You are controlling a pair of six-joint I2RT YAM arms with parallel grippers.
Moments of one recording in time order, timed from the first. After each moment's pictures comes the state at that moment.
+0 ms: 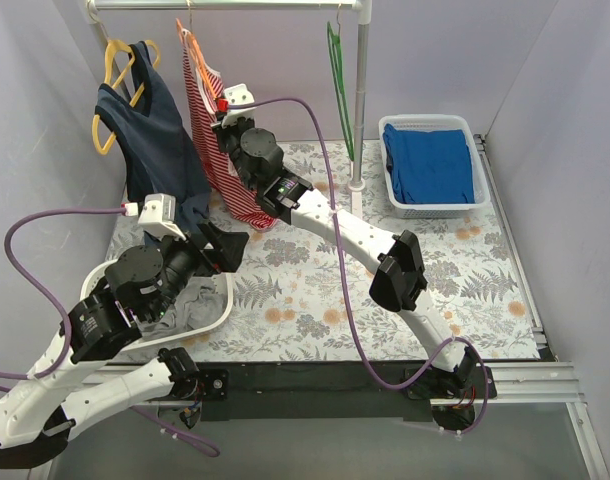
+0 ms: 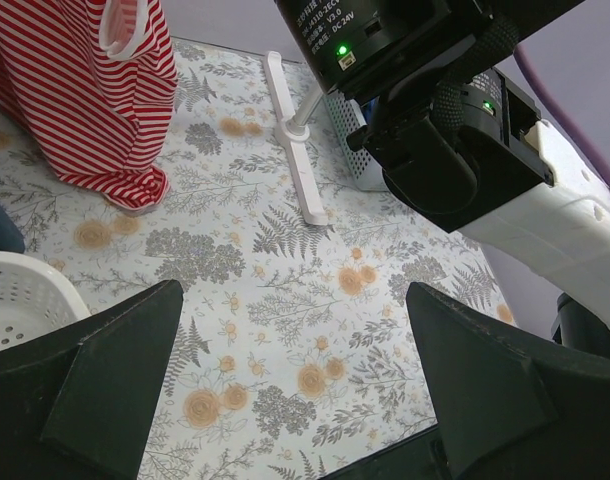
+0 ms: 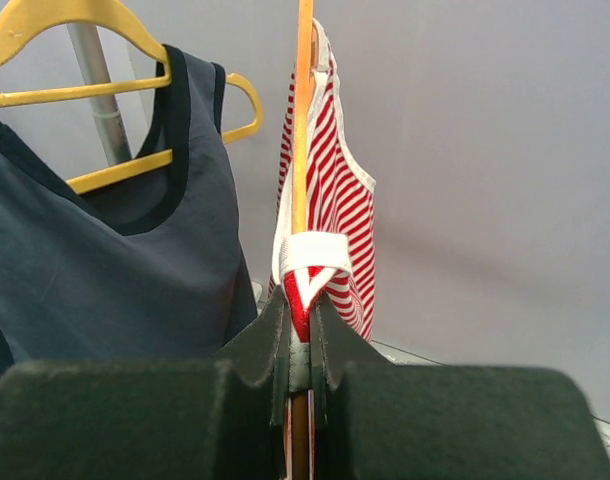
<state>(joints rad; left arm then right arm) -0.92 0.64 1.10 -0.64 -0.51 -0.59 1.00 2.30 2.36 0.23 0.49 -0.10</state>
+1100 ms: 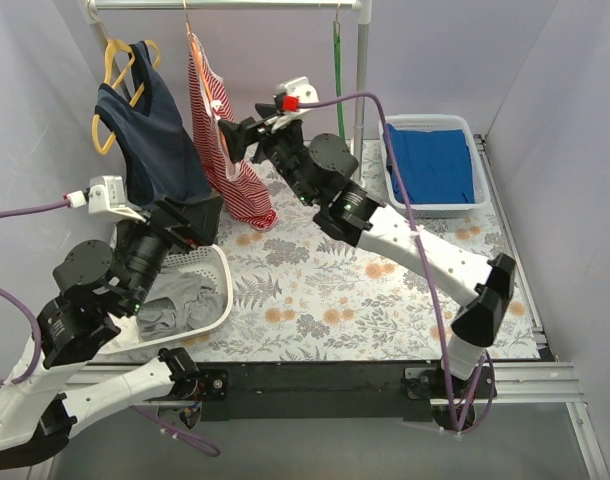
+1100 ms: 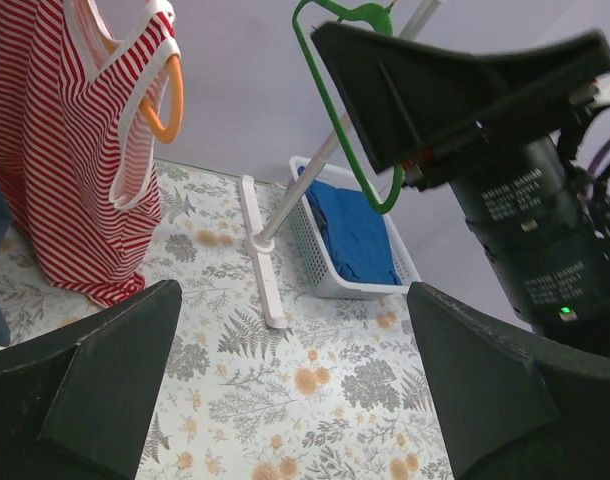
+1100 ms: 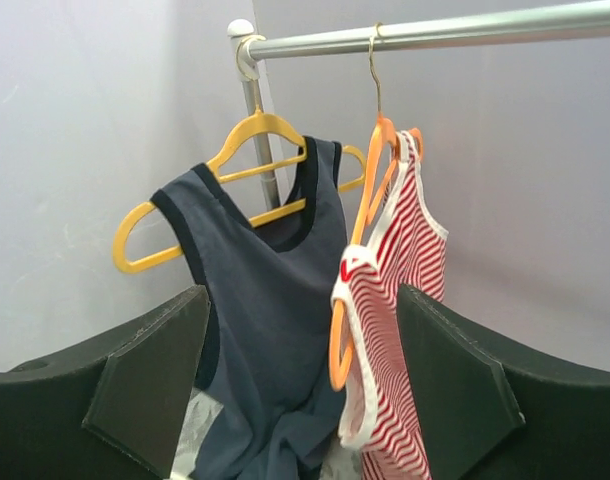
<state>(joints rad) -0.92 0.66 1.29 -0.54 -0.62 -0.54 1.04 1.75 1.85 0.28 0.32 0.05</state>
